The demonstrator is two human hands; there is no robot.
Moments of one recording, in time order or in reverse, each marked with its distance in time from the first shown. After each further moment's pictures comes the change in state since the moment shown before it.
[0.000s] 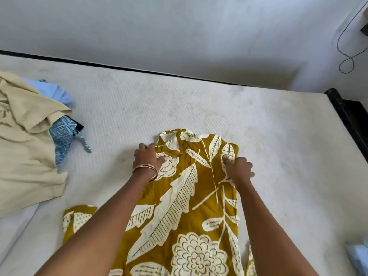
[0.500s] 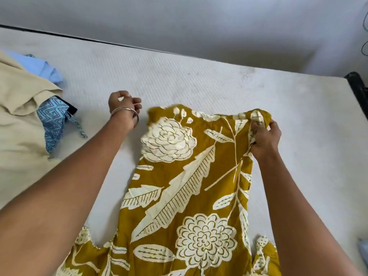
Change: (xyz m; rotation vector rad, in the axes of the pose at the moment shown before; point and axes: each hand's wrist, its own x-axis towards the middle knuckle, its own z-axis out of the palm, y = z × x) left_hand 0.092 -0.002 -0.069 -1.417 0.303 -0.409; right_hand 0.044 -0.028 -0.036 1.087 0.063 -0.025
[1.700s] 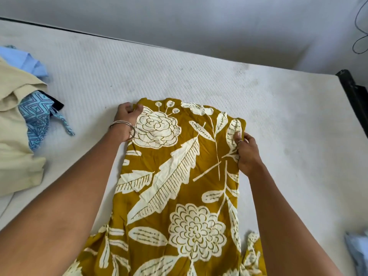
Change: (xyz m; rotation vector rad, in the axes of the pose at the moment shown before) left_hand 0.022 -0.060 -0.012 0.531 -0.249 0.073; right_hand -0.007 0.043 -0.018 -0.164 -0.167 0.273
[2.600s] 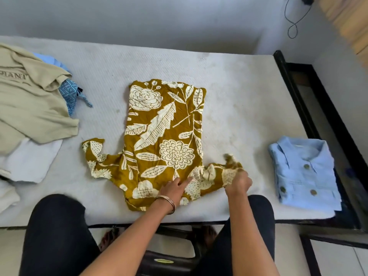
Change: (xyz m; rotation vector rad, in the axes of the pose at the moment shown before) left_hand -0.450 -0.116 0.018 1.313 -0.710 0.540; right_hand -0.291 0.121 -0.161 0.441 0.552 0.163
